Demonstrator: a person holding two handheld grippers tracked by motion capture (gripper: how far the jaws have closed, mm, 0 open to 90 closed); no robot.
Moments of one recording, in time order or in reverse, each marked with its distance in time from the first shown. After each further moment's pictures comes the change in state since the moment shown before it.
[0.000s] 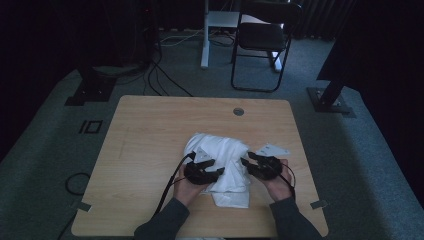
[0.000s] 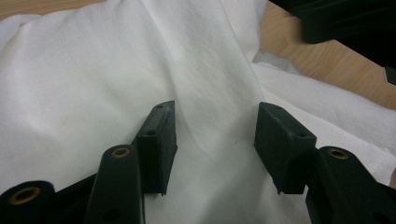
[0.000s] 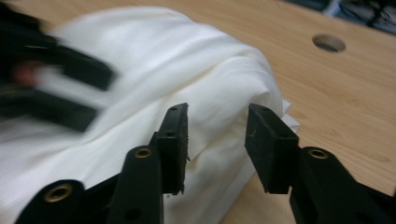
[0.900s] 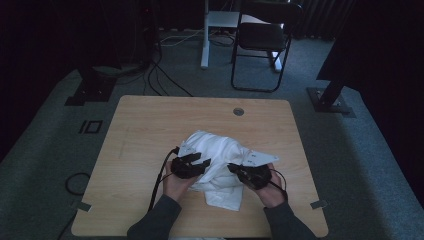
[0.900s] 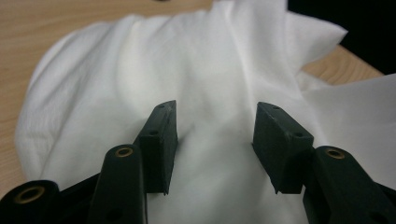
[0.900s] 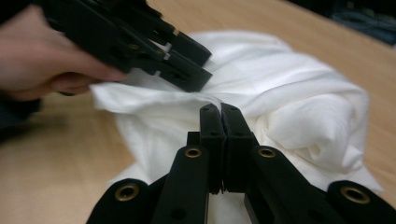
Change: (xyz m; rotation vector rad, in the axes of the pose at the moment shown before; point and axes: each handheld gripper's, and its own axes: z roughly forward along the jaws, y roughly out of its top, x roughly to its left) left arm 0.032 -0.002 -0.025 -0.066 0.080 -0.095; right arm 0.047 0.013 -0.020 -0.057 0.218 -0.149
